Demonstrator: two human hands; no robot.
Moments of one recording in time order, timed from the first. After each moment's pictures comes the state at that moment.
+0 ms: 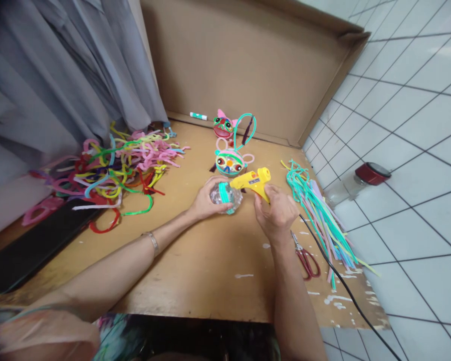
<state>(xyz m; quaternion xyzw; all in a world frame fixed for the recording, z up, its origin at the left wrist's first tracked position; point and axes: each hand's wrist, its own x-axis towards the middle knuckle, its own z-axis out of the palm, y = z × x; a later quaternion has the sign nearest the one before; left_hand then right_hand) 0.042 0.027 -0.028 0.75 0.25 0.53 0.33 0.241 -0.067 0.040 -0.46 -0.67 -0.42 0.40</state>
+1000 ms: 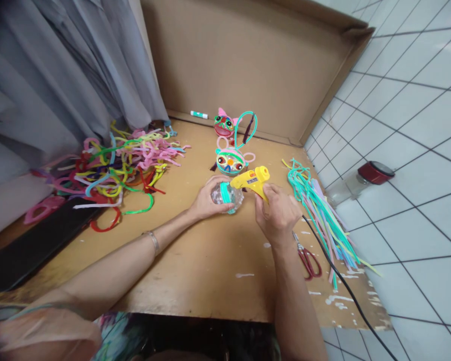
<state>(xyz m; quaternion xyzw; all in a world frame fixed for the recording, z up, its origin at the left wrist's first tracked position) 0.042 0.029 -0.029 0.75 0.23 0.53 0.31 0.237 -0.076 0.046 -0.46 -0.69 -0.40 0.39</state>
